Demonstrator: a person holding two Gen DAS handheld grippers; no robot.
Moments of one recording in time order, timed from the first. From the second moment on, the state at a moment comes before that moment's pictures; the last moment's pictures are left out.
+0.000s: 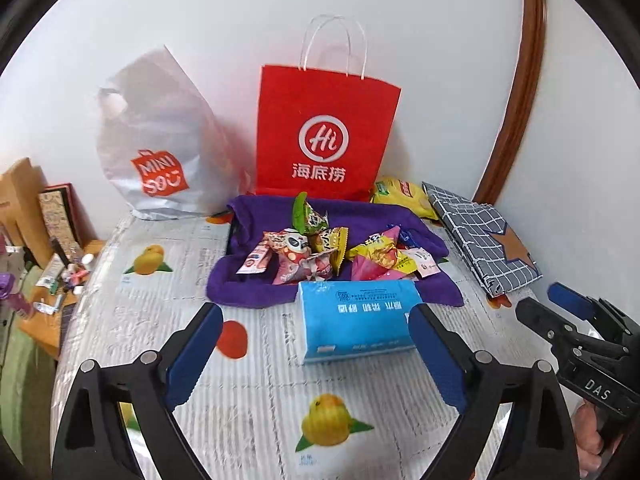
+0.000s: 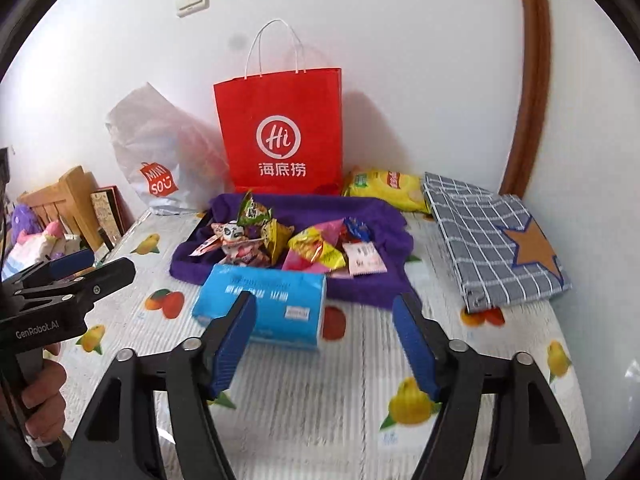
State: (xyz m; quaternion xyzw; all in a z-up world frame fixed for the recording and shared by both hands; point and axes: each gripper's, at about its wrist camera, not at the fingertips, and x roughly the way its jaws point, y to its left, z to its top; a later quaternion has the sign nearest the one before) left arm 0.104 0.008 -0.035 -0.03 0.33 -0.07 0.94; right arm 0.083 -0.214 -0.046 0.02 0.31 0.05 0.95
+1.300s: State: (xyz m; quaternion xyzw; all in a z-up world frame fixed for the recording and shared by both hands) left arm 0.030 -0.016 -0.012 0.01 0.30 -0.07 0.95; right arm 0.006 -0.242 -0.044 0.06 0.28 0.01 0.96
